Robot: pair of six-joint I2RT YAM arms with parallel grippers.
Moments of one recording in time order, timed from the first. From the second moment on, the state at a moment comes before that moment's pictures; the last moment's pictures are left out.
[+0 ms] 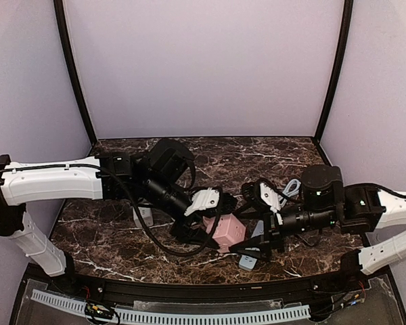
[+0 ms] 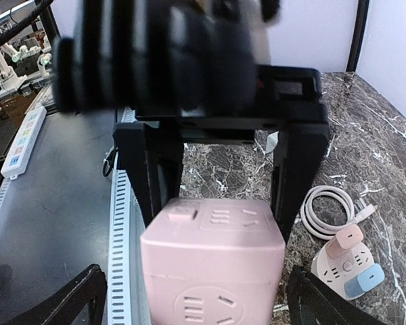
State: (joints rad) left arm -1.15 1.53 1.31 -0.53 0.57 0.53; right arm 1.28 0.95 0.77 -0.21 -0.20 0.03
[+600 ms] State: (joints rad) left arm -1.14 1.57 1.31 -0.56 0.59 0.51; right arm 1.34 1.09 0.89 -0.24 -0.06 -0.01
